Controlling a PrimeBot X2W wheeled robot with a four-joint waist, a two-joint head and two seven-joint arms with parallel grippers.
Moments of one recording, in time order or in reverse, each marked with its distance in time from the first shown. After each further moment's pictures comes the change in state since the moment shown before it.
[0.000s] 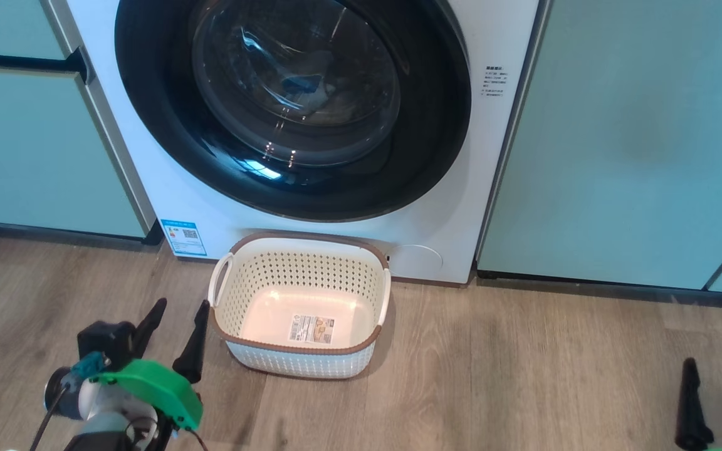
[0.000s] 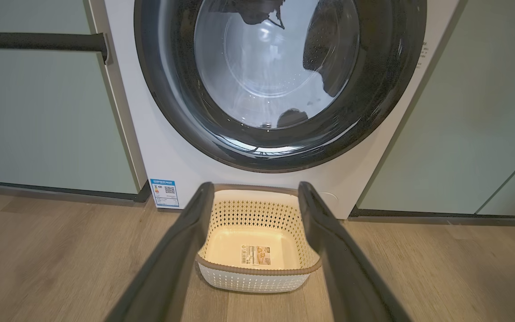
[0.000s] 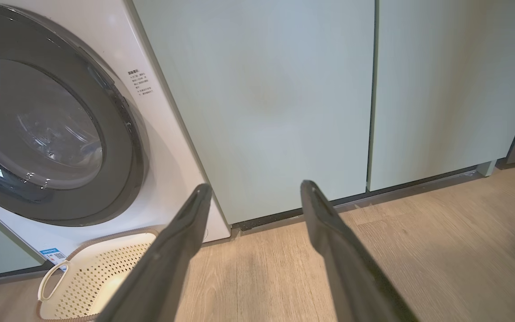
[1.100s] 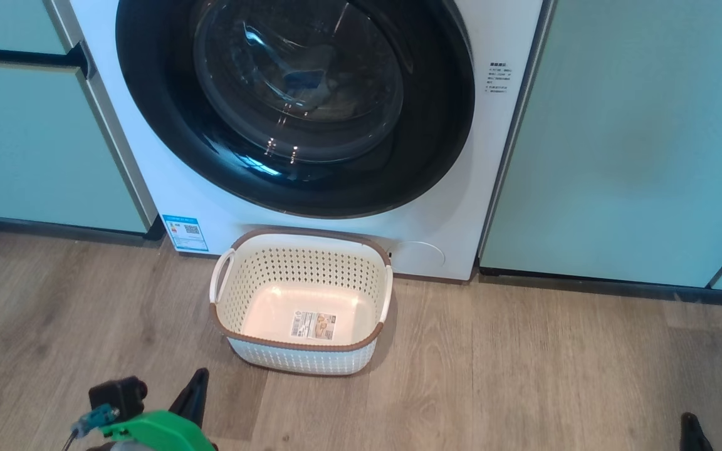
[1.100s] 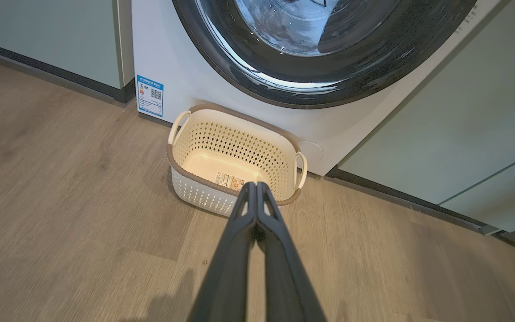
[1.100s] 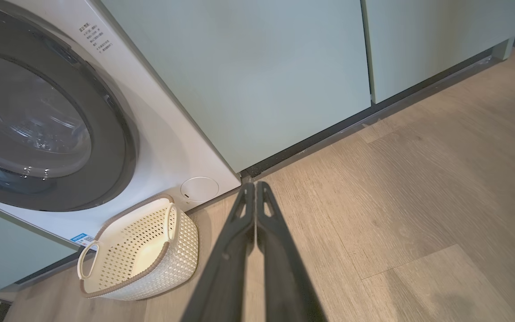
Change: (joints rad) left arm 0.105 -0.077 -0.009 0.060 -0.197 0.000 0.062; right arm 0.036 0.013 0.029 0.109 0.212 0.000 0.064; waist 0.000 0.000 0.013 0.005
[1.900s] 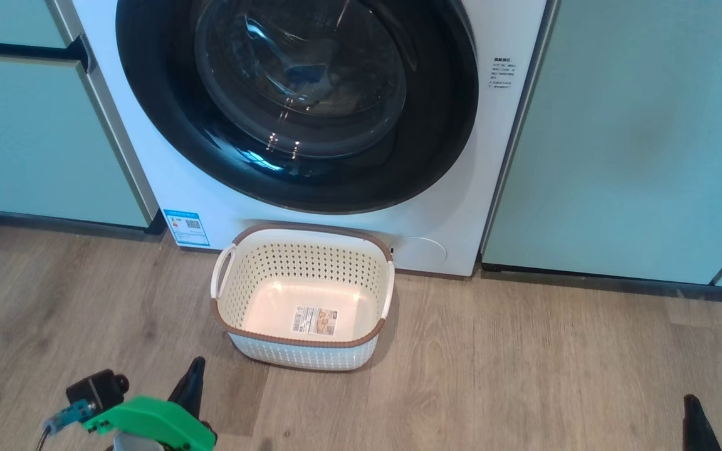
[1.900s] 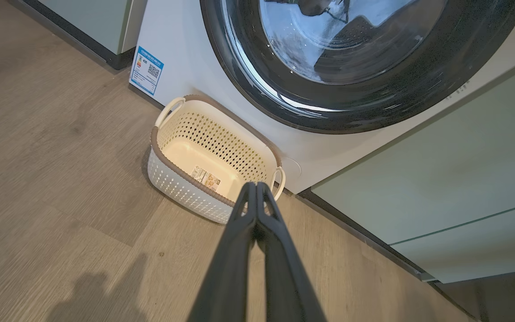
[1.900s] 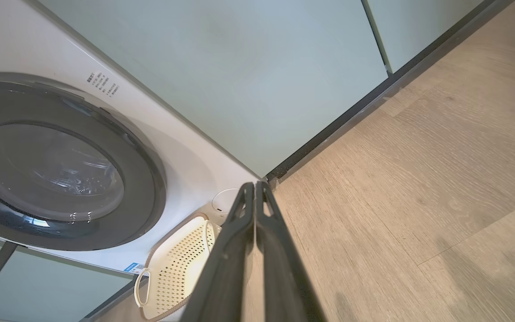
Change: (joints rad) left arm -0.003 -0.025 0.052 -0.047 -0.234 0.000 0.070; right arm -0.043 0.000 -0.003 -0.018 0.252 0.000 0.068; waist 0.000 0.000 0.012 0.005
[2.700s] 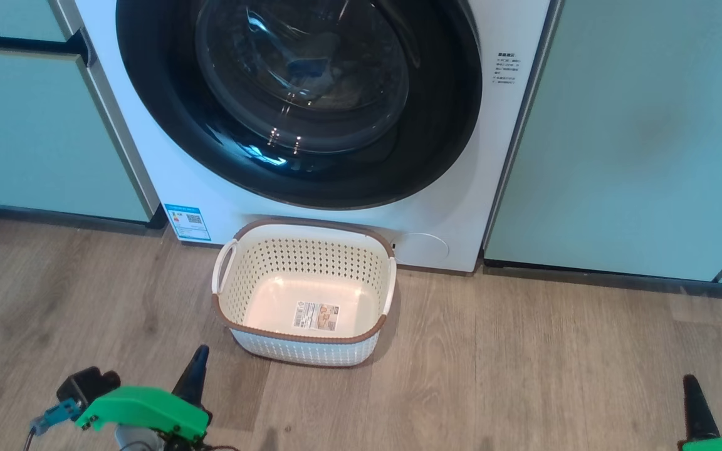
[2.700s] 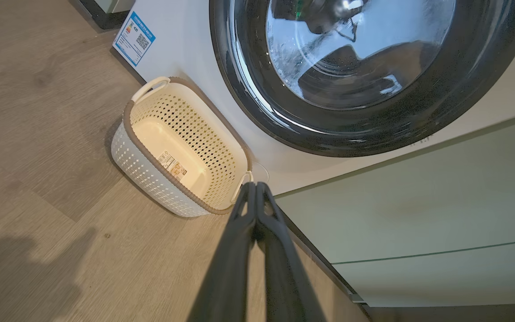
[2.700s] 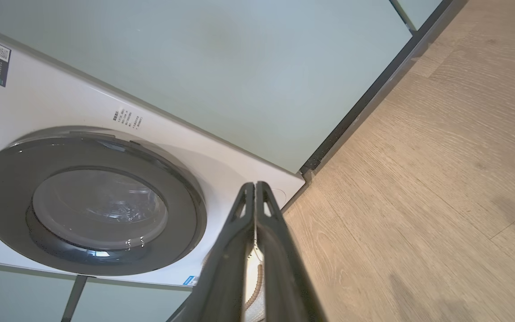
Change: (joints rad) left arm -0.004 -0.028 0.041 -0.051 -0.235 0.000 0.070; right arm -0.042 0.000 -0.004 -0.018 0.255 0.000 0.070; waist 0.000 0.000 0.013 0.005
